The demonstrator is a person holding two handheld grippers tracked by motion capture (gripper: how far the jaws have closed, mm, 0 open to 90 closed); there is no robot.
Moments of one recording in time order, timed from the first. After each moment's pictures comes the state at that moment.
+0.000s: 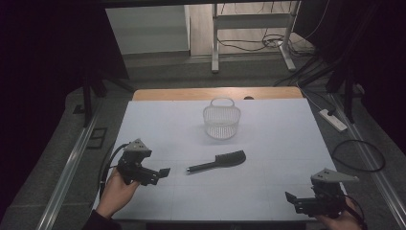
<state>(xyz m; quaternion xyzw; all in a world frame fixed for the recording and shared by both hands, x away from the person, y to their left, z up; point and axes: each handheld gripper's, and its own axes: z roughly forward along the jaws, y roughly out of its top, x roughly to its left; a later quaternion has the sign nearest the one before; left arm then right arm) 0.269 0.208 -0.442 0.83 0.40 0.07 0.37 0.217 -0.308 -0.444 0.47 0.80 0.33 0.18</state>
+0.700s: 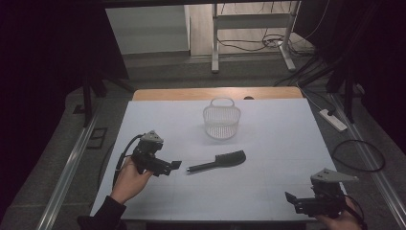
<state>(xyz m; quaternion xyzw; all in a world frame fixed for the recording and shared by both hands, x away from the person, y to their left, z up) 0.300 0.181 -0.440 0.85 0.39 0.07 0.35 0.217 -0.308 -0.445 0.47 0.80 0.33 0.17</state>
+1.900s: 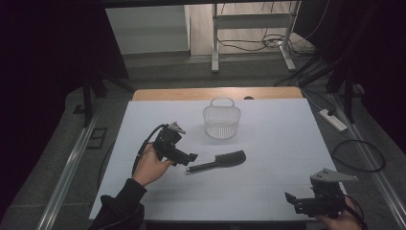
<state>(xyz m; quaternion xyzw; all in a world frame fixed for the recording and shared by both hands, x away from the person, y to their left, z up) 0.343 0.133 -0.443 0.88 0.36 0.06 0.31 0.218 -0.308 -0.445 0.47 0.81 0.32 0.17</state>
